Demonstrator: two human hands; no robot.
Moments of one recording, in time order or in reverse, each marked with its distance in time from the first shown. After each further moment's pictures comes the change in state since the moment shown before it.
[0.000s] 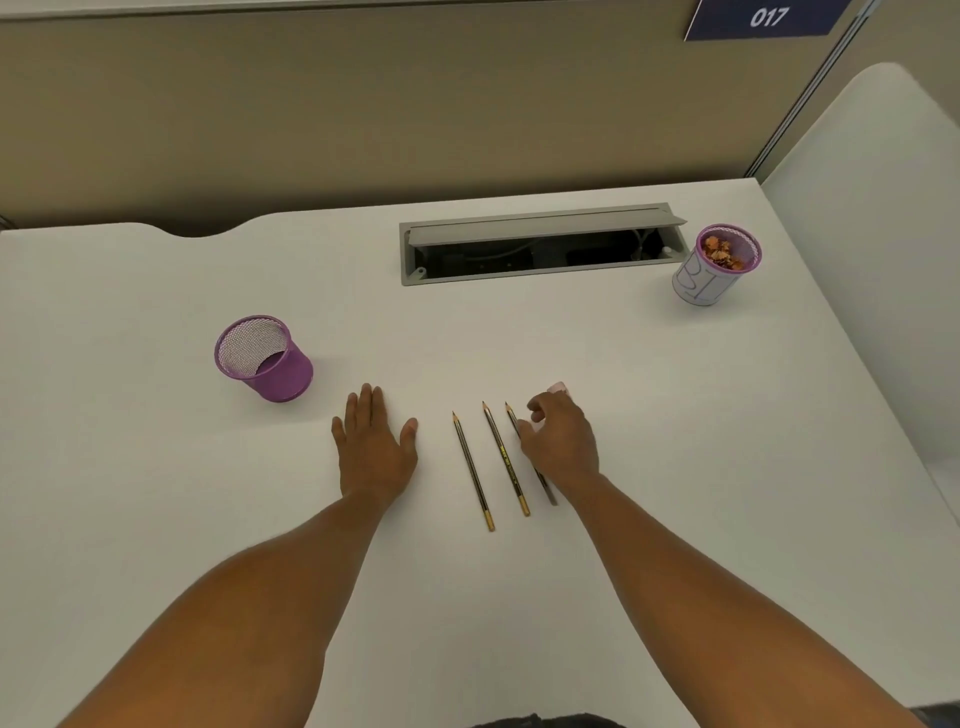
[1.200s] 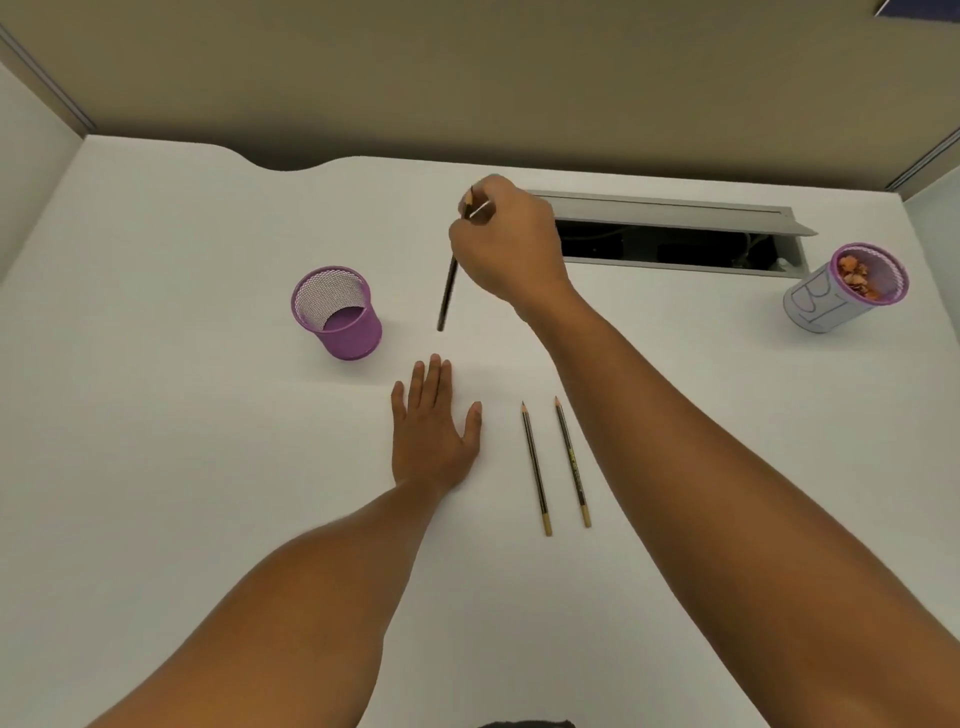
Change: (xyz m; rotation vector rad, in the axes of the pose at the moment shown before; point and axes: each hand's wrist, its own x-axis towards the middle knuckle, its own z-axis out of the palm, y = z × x) left_hand -0.005 -0.009 0.007 0.021 0.098 0.060; right_hand 0.068 -0.254 -0.033 0.310 -0.089 -0.250
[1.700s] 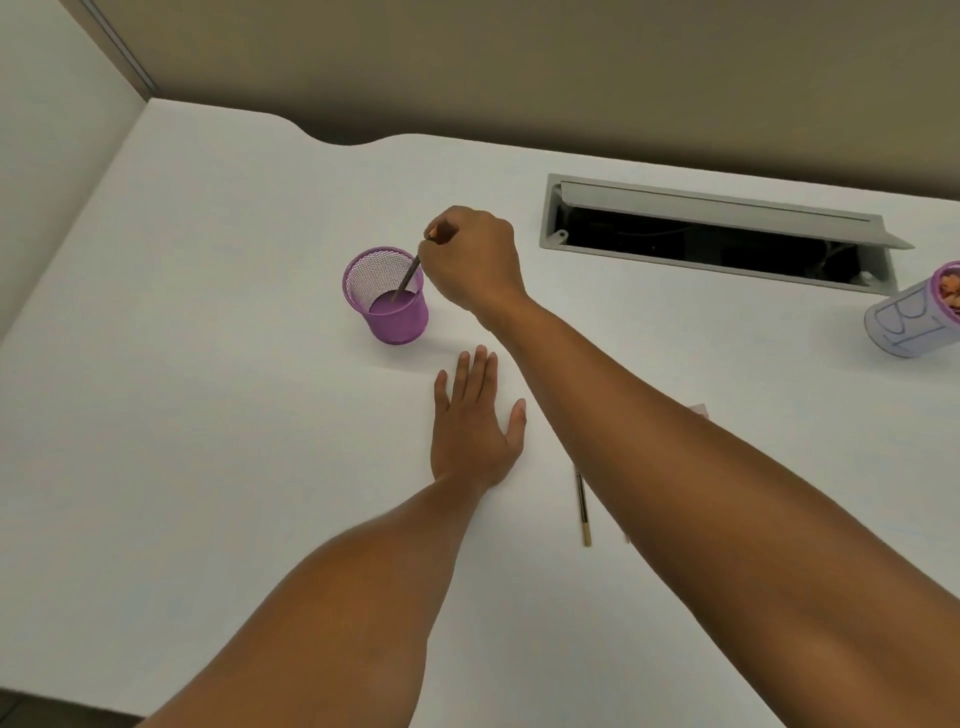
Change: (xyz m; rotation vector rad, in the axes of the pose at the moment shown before) left_hand 0.000 0.004 -0.013 0.035 -0.071 -0.022; right_hand 0.011 -0.002 0.098 -0.037 -0.145 -0.031
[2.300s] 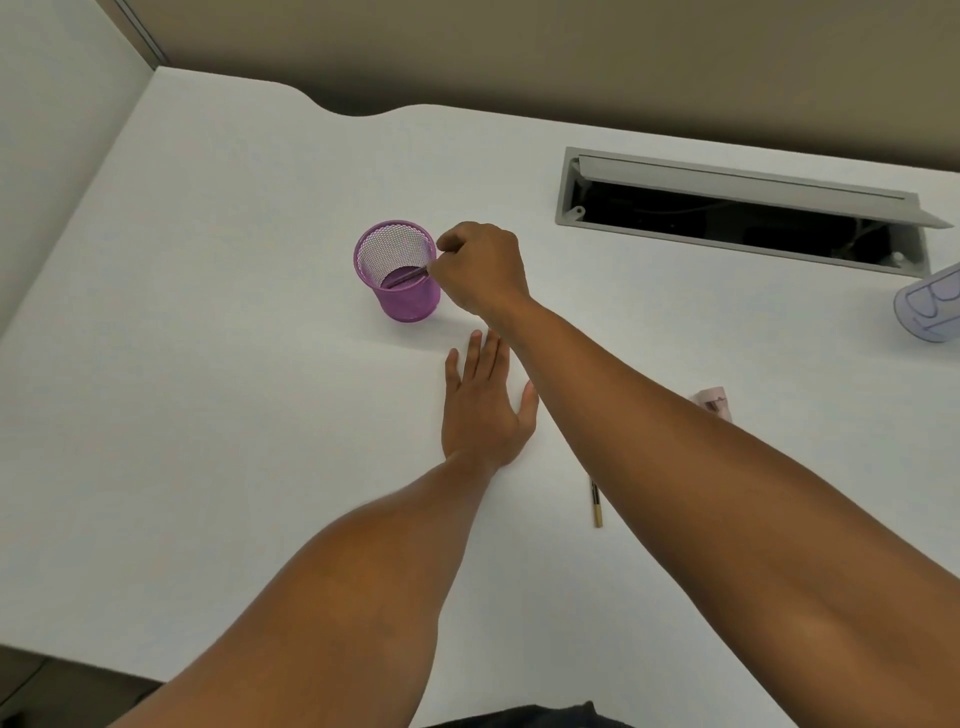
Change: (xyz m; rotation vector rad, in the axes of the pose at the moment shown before) left_hand 0.000 -0.001 0.003 0.014 0.007 0.002; right_hand -0.004 0.031 0.026 -0.037 -0.098 0.086
